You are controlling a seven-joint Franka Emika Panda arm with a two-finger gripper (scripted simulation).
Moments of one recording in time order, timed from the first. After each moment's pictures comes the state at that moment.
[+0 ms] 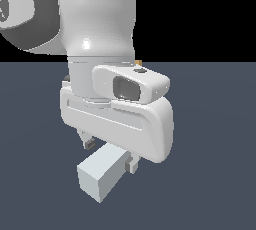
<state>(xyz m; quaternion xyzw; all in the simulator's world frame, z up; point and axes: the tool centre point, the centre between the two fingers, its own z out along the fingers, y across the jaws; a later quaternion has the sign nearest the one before) -0.034 -0.117 0.044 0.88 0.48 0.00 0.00</state>
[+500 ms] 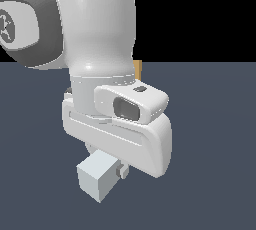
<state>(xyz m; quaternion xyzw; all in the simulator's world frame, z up) -0.034 -0.117 0.023 0.88 0.48 0.00 0.00</state>
